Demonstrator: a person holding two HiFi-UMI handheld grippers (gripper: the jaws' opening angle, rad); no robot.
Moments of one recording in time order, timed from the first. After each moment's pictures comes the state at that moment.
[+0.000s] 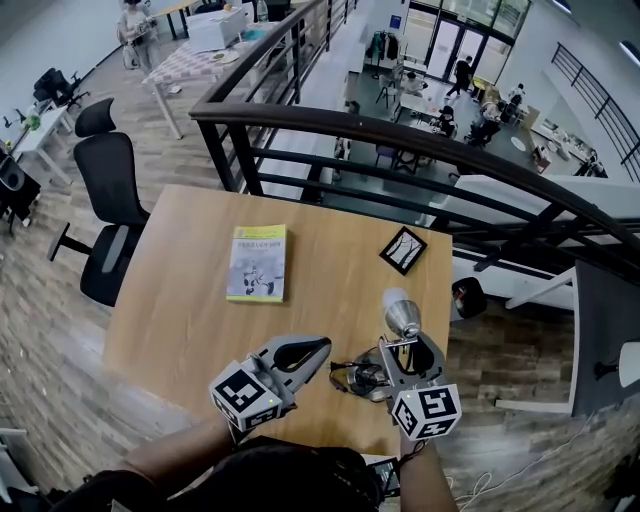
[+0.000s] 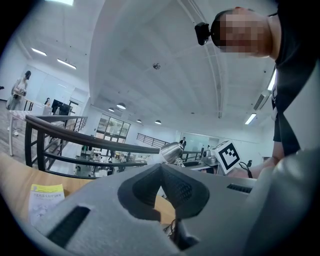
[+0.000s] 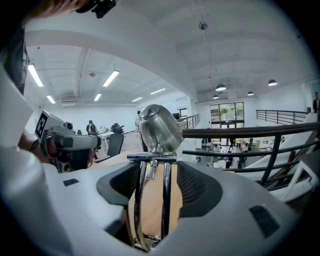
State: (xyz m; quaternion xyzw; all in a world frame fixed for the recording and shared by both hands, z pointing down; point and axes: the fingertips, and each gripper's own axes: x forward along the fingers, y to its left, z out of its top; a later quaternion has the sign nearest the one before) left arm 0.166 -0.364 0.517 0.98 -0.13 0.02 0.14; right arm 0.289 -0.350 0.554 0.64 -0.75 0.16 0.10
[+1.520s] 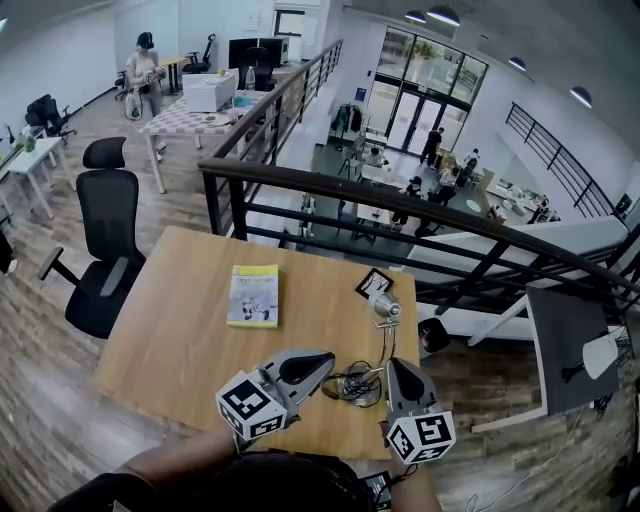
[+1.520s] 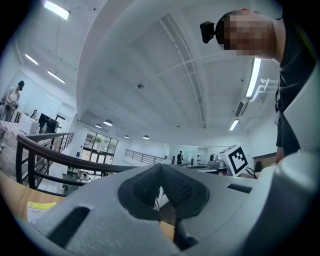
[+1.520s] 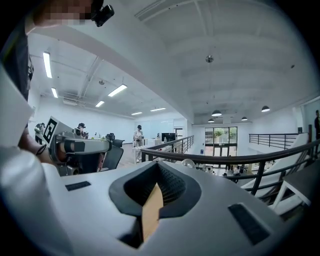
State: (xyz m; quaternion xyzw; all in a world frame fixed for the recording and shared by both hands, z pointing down) left arm 0.089 -0.243 0.412 0.99 -0.08 -0.07 0.08; right arm 0.198 -0.208 0.430 0.68 -0.73 0.04 0.06
